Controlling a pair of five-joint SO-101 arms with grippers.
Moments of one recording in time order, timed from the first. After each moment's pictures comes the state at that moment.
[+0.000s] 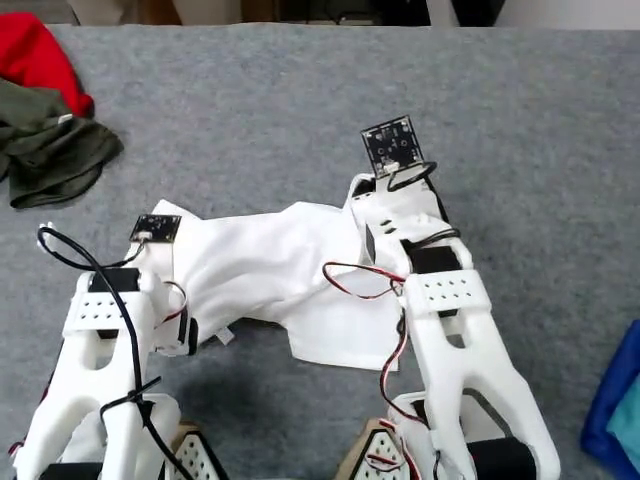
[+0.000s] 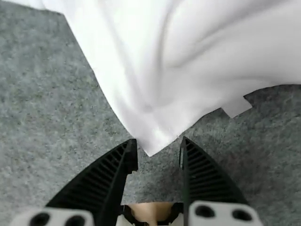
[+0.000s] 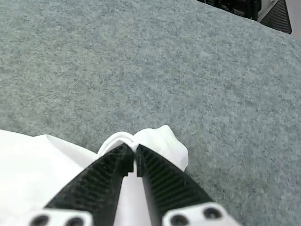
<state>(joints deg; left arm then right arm) -6.1 -37.4 63.6 71.7 -13.8 -10.5 -30.2 57.0 20.6 3.1</state>
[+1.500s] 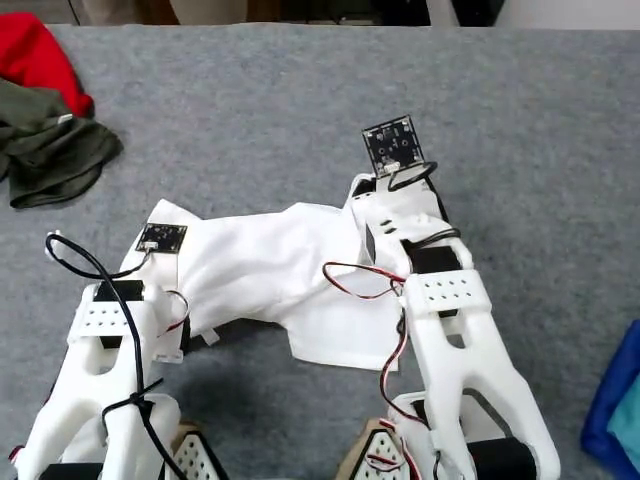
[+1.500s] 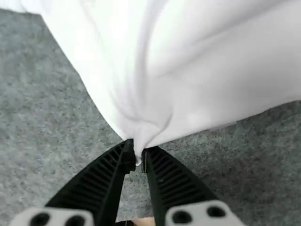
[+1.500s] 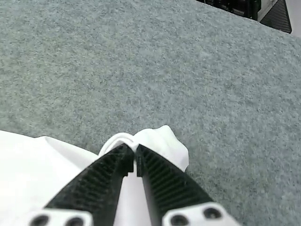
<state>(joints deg) -6.1 -37.4 69.0 65.0 -16.5 -10.5 -30.2 57.0 20.6 2.8</state>
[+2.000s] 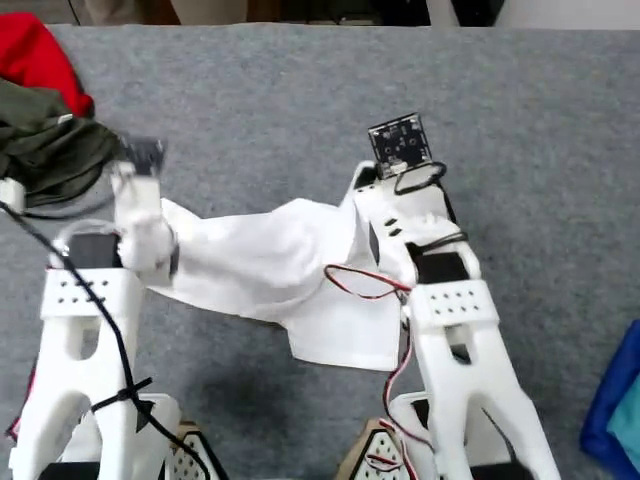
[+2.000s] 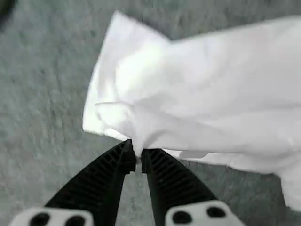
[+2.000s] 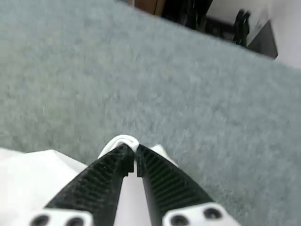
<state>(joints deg) -6.0 -37.2 39.5 68.8 -16.5 -10.5 -37.5 56.7 20.6 2.8</state>
